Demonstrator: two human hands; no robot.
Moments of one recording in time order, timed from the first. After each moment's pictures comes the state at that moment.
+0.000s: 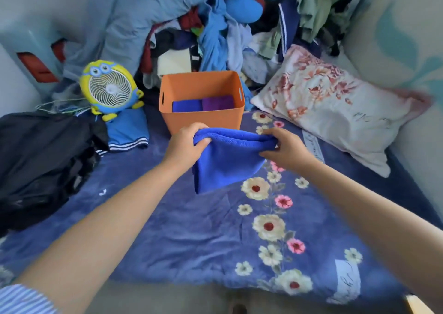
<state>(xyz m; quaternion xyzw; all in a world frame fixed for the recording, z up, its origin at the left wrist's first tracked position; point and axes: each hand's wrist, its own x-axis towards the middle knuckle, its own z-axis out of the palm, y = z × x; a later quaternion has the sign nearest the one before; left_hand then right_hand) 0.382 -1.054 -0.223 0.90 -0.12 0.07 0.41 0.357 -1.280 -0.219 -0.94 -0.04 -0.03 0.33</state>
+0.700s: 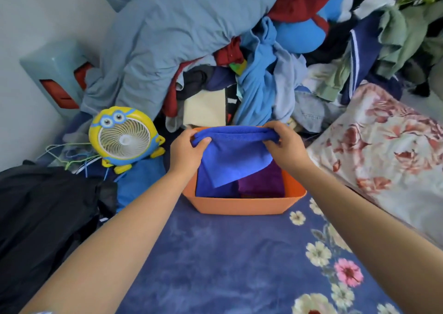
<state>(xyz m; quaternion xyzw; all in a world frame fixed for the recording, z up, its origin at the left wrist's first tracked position) 0.743 -0.988 -0.258 0.88 0.09 0.11 0.46 0.742 -1.194 -0.247 -0.91 -0.07 -0.09 0.40</state>
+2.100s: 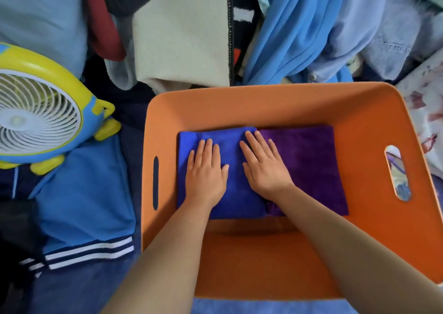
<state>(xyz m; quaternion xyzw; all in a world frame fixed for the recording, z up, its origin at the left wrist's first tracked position) 0.884 -0.991 -0.559 0.99 -0.07 -0.11 0.08 0.886 -1.139 -0.555 -0.97 -0.14 0.11 0.13</state>
